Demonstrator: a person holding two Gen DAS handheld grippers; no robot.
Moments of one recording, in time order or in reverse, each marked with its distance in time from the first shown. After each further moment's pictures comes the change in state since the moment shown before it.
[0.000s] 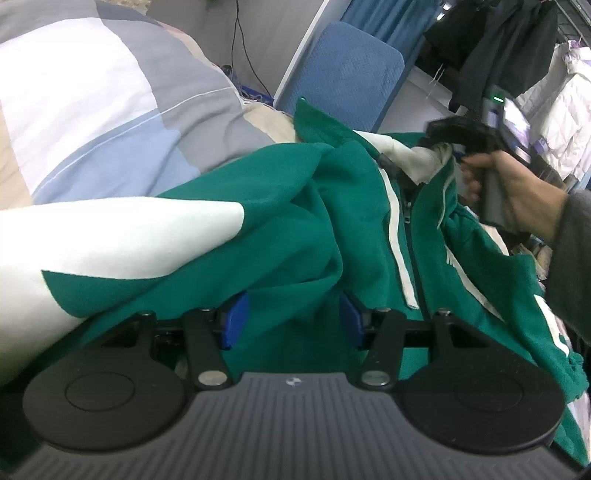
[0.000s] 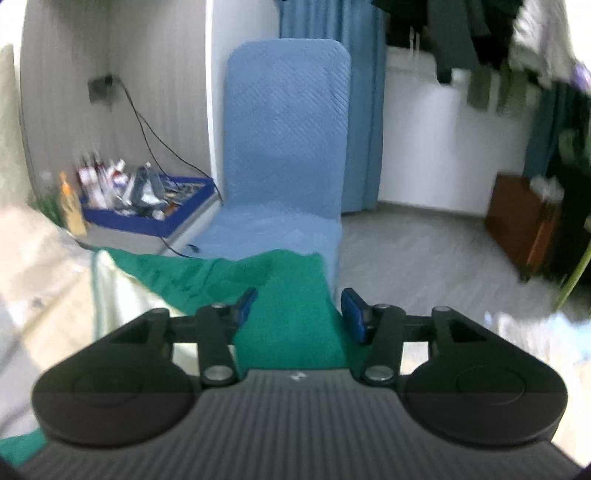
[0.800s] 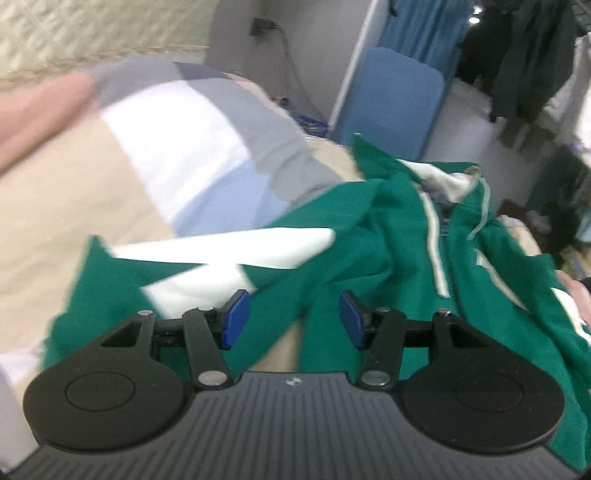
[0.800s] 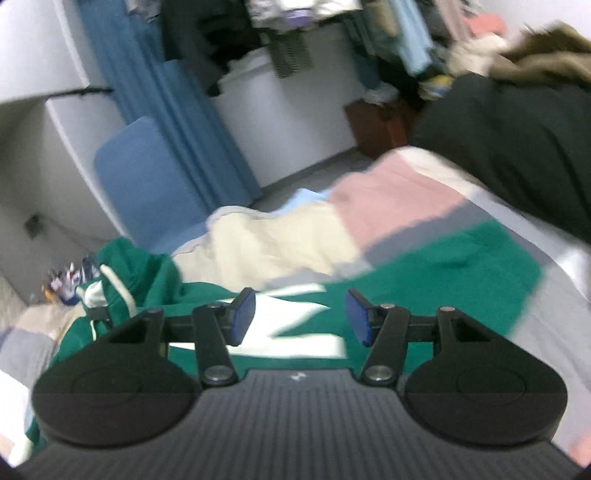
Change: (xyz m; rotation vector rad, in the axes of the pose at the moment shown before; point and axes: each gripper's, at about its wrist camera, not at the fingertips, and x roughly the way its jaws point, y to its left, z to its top) left arm -0.116 0.006 -0.001 0.033 -0.059 0.243; right arm -0.338 -0.239 -0.188 0.560 -0.037 -0.170
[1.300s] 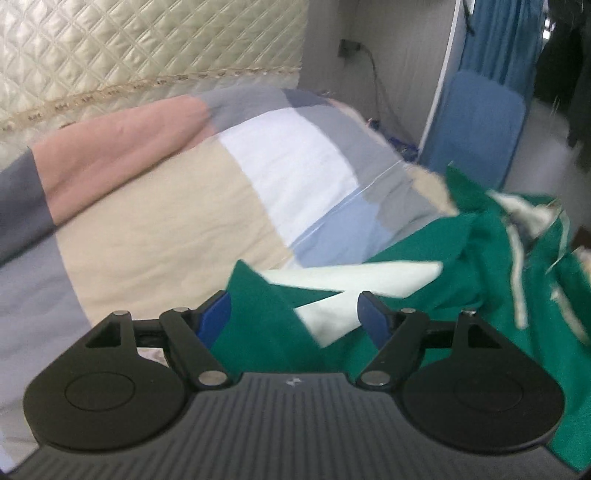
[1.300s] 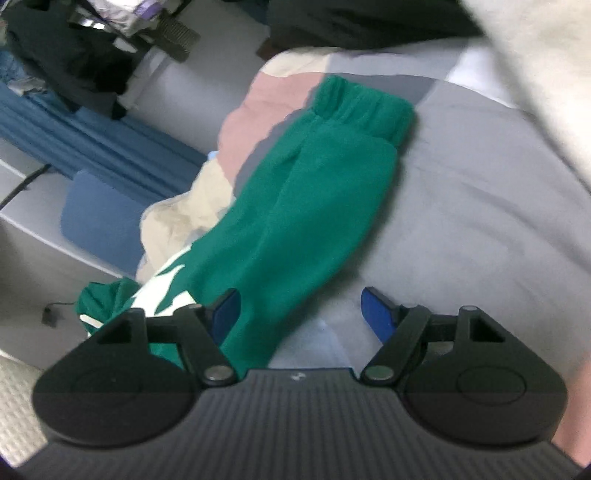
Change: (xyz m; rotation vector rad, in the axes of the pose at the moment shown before) left arm -0.040 0.036 0.011 -0.029 -0.049 0.303; right arm 0.045 -0.132 -0.051 0.451 0.171 0.053
